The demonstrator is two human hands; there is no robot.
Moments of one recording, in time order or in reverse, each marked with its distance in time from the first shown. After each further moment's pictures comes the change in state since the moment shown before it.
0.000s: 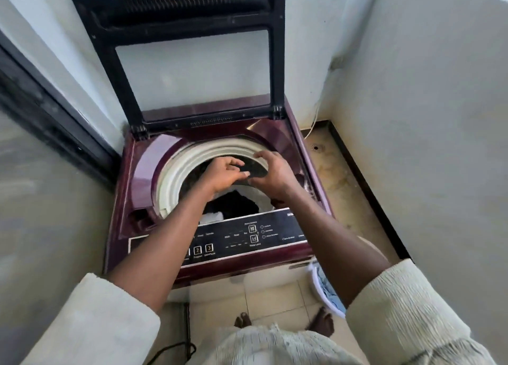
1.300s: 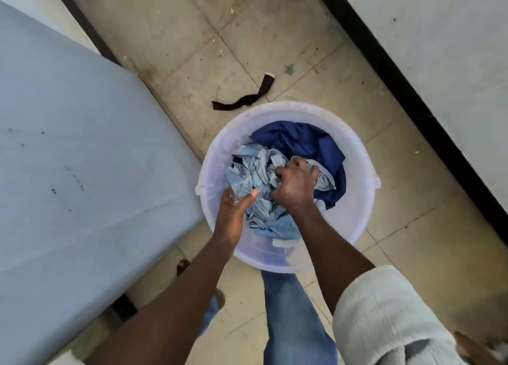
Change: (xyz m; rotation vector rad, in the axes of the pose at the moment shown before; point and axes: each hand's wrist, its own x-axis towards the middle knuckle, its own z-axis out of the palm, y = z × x) left_hand 0.119 -0.305 0.596 -0.184 -0.251 -0.564; right_hand -0.132 0.706 0.181 -0.236 -0.195 0.689
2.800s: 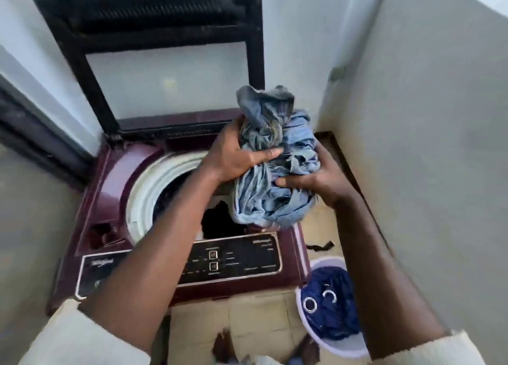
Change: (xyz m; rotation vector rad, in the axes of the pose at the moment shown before) left_hand -0.497 0.349 -0.397 0.220 0.285 1.050; right_hand -0.369 -0.479 -0.450 0.976 -0.288 -0.794
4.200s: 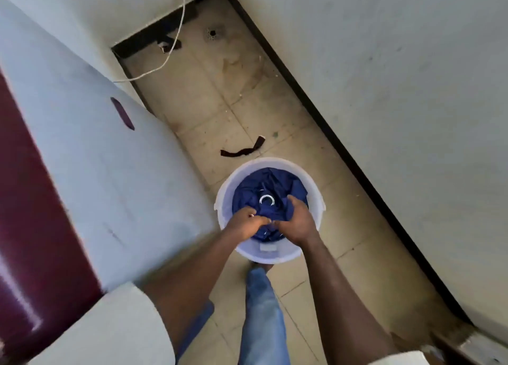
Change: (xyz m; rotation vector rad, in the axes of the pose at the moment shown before) left_hand -0.085 -0.279 0.487 0.168 -0.741 -0.927; right_hand -0.194 0.415 -0.230 -0.310 0.518 0.800
